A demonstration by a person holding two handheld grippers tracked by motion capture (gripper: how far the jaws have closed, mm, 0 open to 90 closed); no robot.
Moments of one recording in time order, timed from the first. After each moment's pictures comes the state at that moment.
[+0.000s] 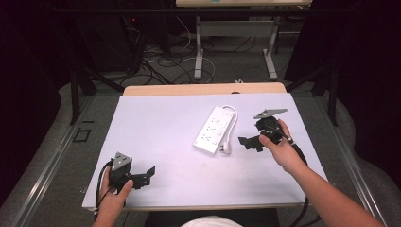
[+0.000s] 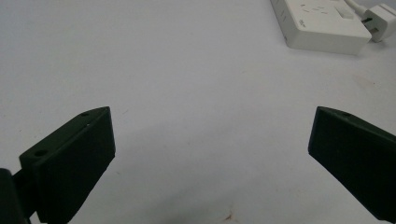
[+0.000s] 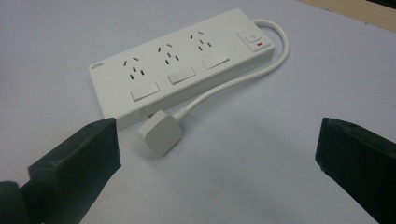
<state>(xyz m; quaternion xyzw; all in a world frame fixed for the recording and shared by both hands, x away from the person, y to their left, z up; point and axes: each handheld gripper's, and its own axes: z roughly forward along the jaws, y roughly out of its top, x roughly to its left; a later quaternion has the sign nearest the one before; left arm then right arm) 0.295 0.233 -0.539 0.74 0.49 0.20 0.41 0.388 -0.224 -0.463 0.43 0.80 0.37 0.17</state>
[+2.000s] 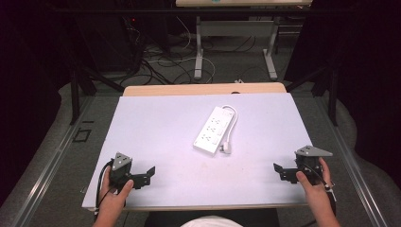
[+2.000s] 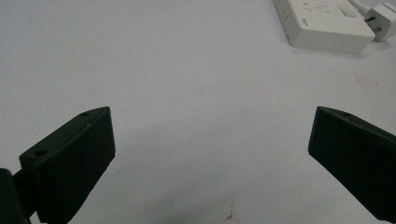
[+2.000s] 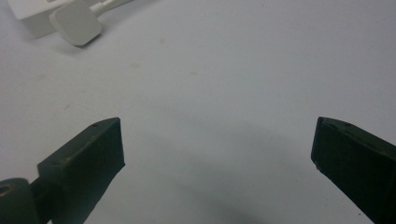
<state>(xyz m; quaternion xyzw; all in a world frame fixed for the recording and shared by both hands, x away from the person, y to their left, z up) 0.295 0.233 -0.539 0.74 0.49 0.20 0.41 0.302 -0.325 -0.529 0.50 0.75 0.37 0.24</state>
